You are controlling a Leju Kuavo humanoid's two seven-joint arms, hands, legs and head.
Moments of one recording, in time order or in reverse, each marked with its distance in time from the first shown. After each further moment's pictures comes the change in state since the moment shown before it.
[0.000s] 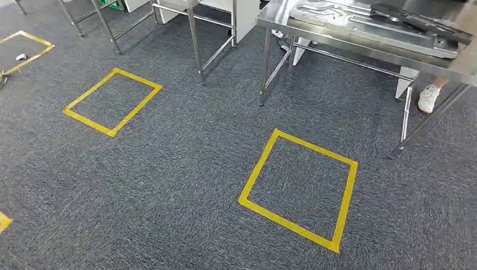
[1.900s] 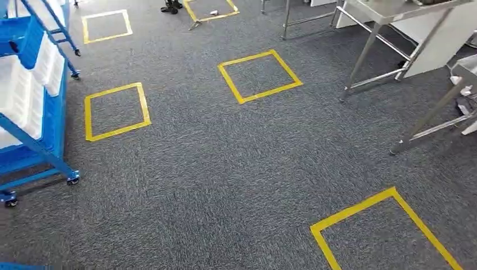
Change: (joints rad) left arm -0.050 0.010 -0.053 0.001 -0.034 -0.032 0.061; right arm -0.008 0.005 0.014 0.003 -0.016 0.018 0.071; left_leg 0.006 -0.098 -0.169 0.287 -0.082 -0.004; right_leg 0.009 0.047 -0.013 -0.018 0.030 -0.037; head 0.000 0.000
